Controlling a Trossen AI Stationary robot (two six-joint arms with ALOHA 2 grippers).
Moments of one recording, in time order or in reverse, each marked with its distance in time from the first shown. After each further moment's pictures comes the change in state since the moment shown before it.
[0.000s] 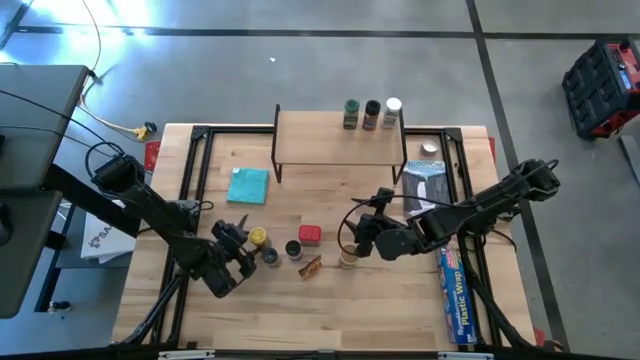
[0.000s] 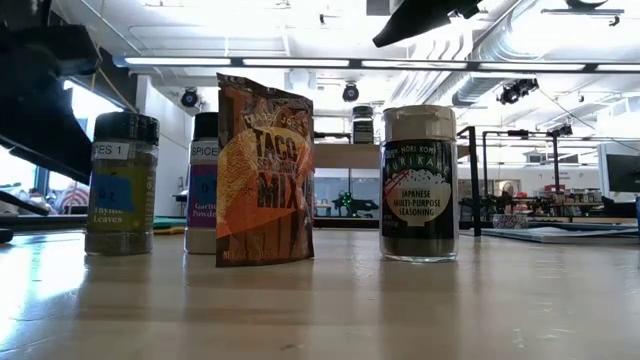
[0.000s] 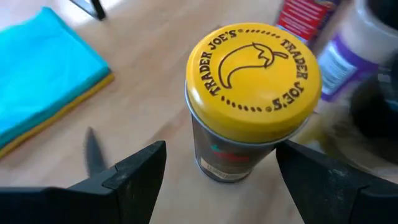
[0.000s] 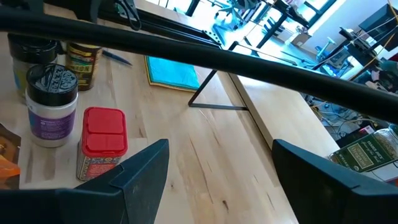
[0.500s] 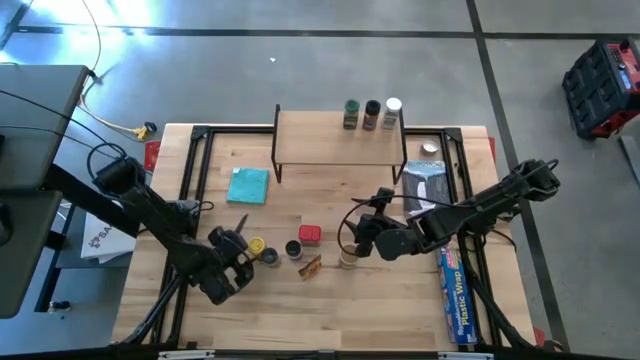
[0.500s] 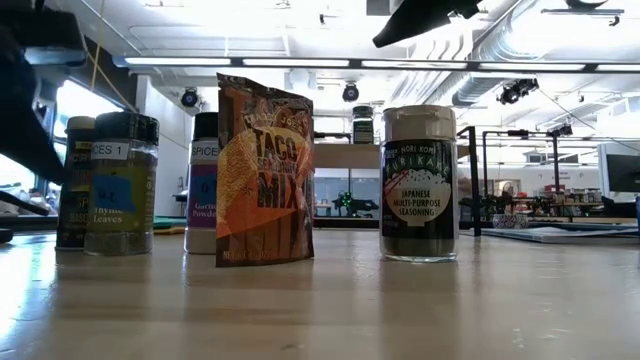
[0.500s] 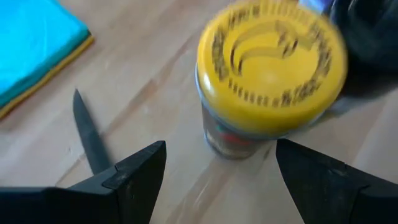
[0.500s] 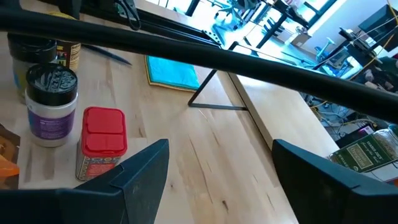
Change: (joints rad) left arm -0.041 0.029 0.105 -0.117 0.158 -0.006; right arm 0.000 0.000 0.000 0.001 0.001 -0.003
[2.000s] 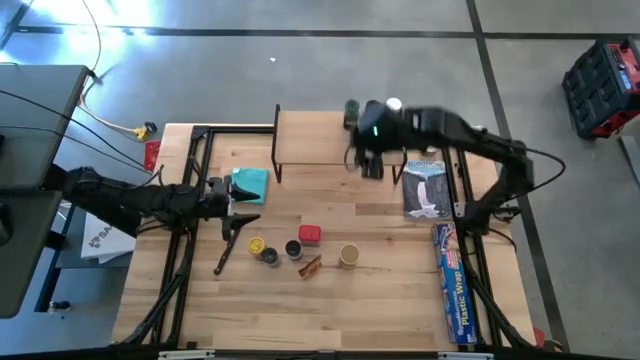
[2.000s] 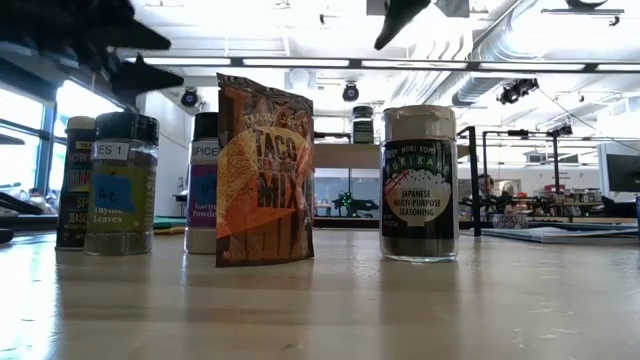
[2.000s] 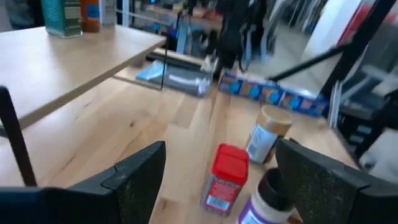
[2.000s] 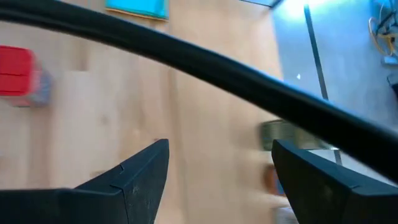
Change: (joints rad) left arm 0.619 -0.968 -0.440 0.772 0.347 1.178; right arm -0.586 0.152 0.785 -0.892 -0.618 -0.292
